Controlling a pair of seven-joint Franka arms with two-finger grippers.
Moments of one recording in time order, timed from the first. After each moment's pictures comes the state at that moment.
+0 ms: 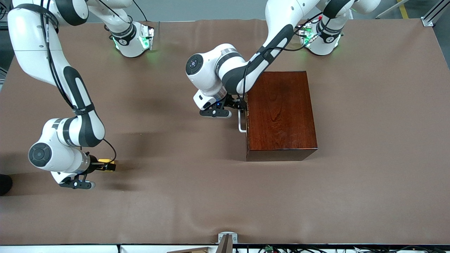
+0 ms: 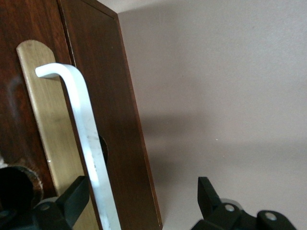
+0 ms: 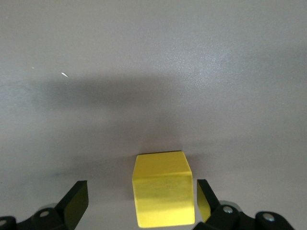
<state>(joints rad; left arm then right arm) -0.75 0.76 -0.25 -1.28 0.40 1.75 -0.89 -0.06 0.73 0.05 -1.55 -0.05 2.23 0.09</state>
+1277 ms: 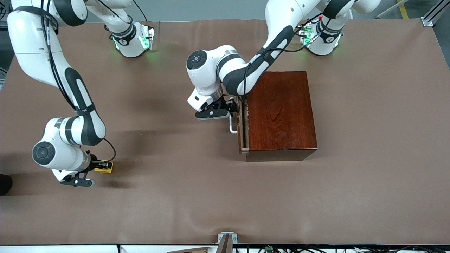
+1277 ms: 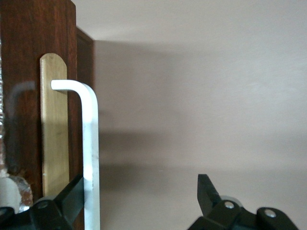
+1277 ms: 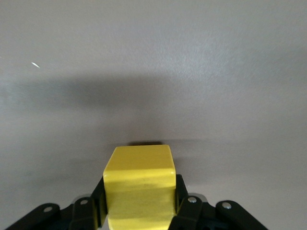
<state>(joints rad) -0.75 0.76 -0.25 -1.29 0.39 2.00 -1.10 -0.08 0.71 0.04 -1.58 -0.08 2.25 0.09</state>
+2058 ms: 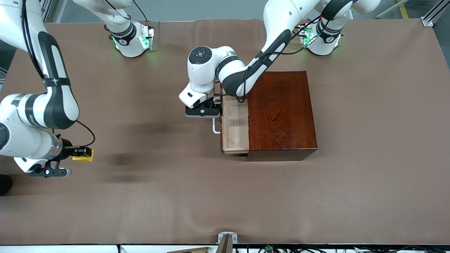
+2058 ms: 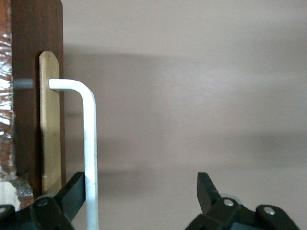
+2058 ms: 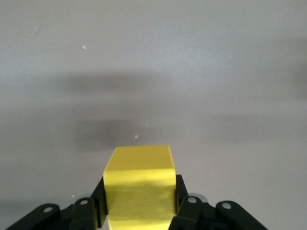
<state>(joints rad) -0.76 0.79 -0.26 -1.29 0.31 2.23 -1.10 -0.09 0.47 0.05 -1.57 -0.05 1.92 0.00</state>
